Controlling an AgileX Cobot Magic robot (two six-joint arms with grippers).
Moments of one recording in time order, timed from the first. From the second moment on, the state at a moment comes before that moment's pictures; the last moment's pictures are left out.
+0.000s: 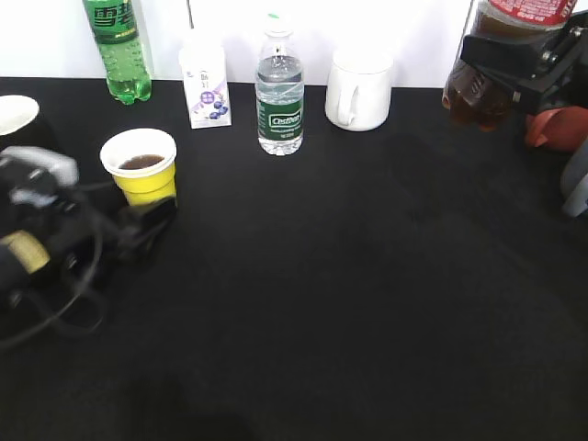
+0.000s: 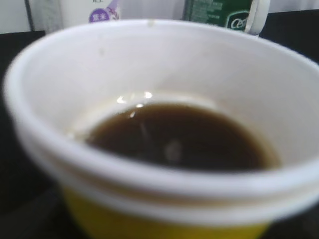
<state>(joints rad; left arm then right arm) -0.20 2.06 -0.46 0.36 -1.29 -0.18 0.01 1.51 -0.71 -0.98 -0.94 0.67</state>
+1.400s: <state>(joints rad) -0.20 1.41 -0.20 0.54 -1.21 -0.29 0.07 1.89 -0.71 -0.83 -1.00 0.44</state>
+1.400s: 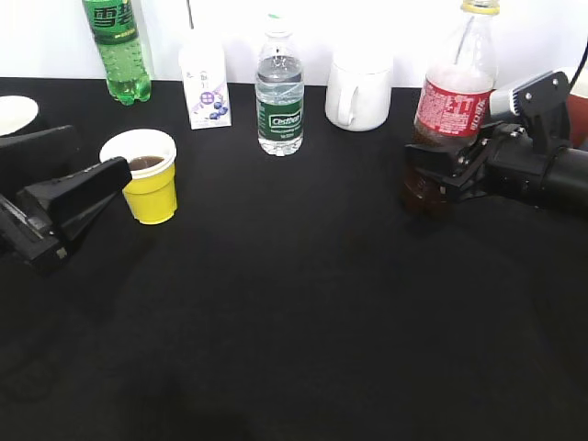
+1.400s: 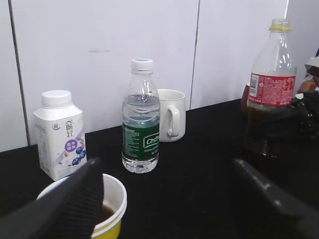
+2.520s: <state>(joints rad) -0.46 1.31 -0.30 0.56 -0.74 -0.34 0.07 1.38 -0.71 -1.81 -0.46 1.31</state>
